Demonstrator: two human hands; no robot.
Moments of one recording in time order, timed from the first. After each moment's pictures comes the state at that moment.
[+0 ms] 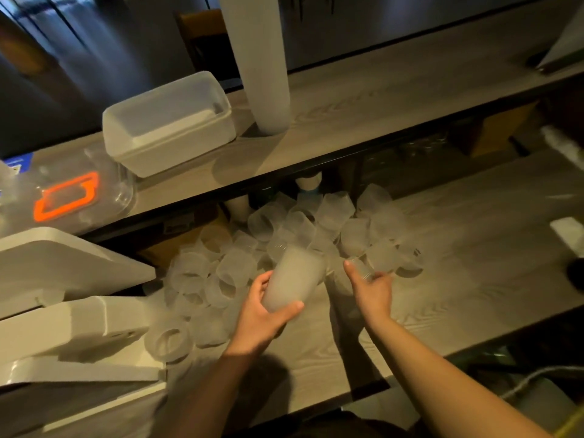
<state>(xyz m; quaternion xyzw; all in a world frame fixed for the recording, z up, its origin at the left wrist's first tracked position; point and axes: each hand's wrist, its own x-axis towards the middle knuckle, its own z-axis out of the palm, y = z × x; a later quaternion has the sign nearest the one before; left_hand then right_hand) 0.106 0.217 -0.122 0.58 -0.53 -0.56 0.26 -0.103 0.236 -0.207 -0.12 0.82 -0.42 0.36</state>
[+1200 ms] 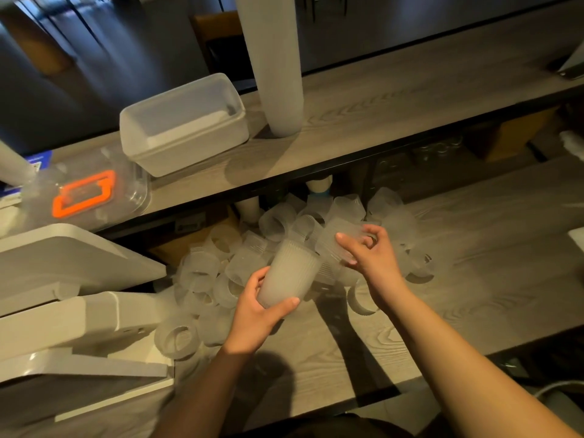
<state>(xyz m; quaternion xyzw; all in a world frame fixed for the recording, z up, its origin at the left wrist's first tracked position) 0.118 0.209 -0.107 0.56 -0.53 -0.56 0.30 -0.108 0.201 -0.111 -0.24 0.62 -0.54 0.52</state>
